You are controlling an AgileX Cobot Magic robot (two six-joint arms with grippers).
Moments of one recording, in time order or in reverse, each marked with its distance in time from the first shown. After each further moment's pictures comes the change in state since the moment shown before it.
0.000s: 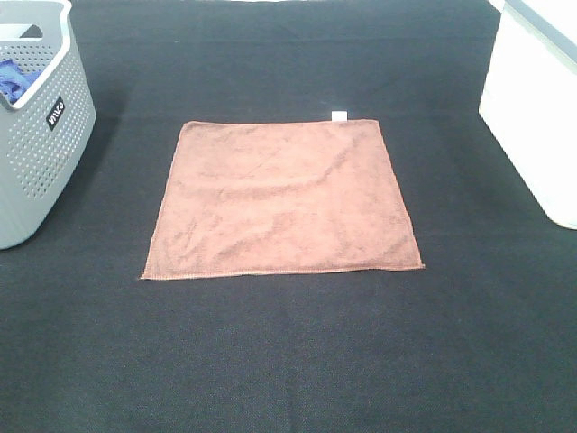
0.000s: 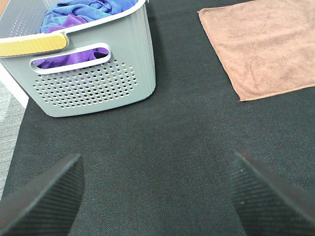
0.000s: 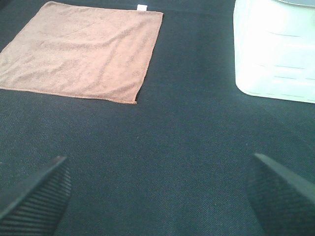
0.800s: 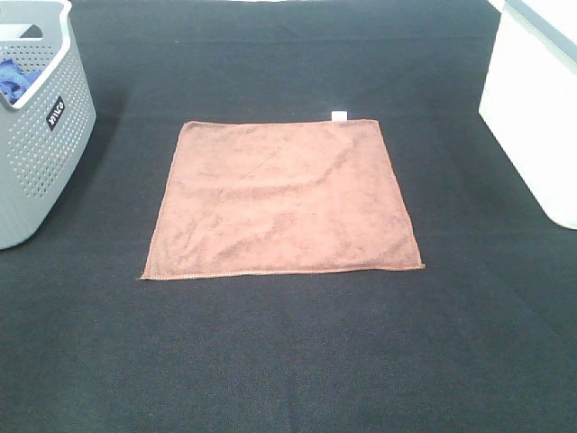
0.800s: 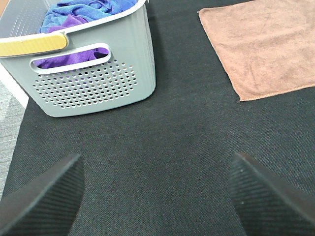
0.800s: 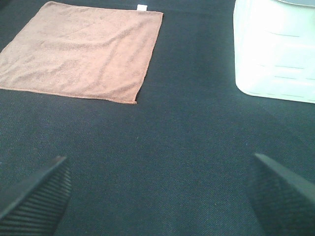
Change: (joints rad) left arm 0.000 0.000 0.000 0.000 0.000 0.000; right arm 0.000 0.000 0.000 0.000 0.000 0.000
